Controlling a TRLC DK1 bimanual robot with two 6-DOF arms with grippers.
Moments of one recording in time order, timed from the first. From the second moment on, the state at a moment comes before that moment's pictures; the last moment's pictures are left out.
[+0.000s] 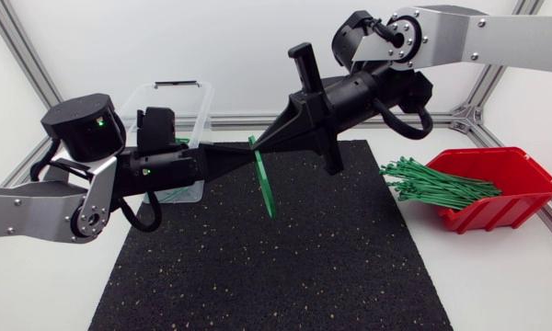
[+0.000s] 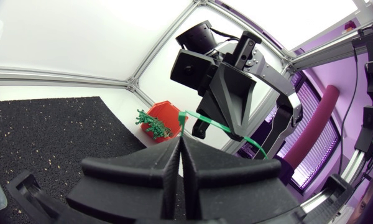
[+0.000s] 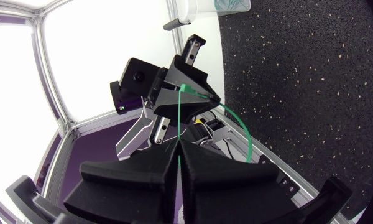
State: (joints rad) left arm -0.35 1.54 0.66 0.82 0.98 -0.61; right arm 0.43 1.82 1.55 -0.98 -1.25 0.63
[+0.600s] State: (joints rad) left arm -0.36 1.54 0.66 0.82 0.98 -0.61; right arm 0.43 1.82 1.54 -0.97 -1.25 0.63
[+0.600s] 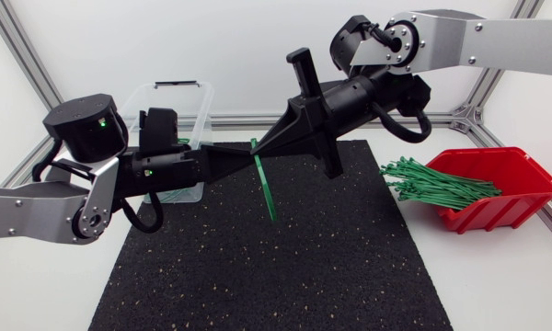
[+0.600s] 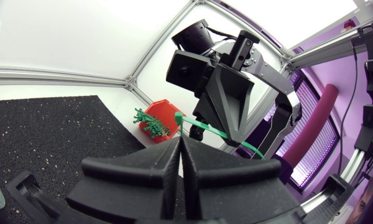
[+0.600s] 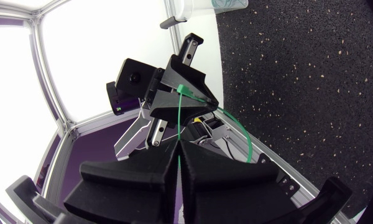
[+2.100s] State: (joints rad) left arm -0.47 1.43 0.59 0.82 0.78 -0.42; right arm 0.39 1.79 1.51 -0.97 -1.28 0.63
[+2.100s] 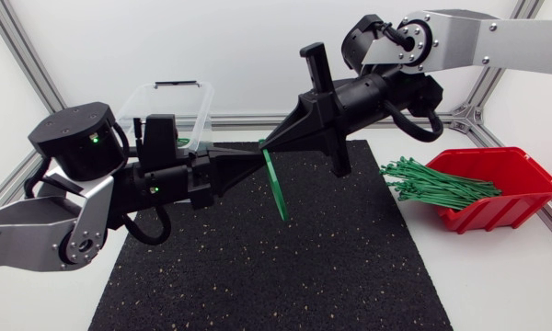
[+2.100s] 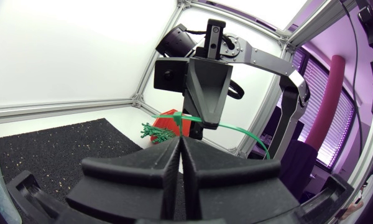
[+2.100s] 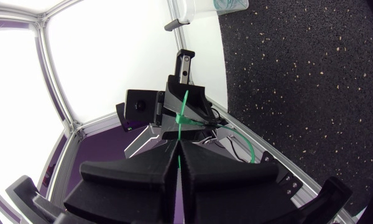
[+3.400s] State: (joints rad) left arm -0.43 1.44 0.58 0.82 0.95 -0.43; right arm 0.34 1.77 1.51 -0.95 -1.27 0.63
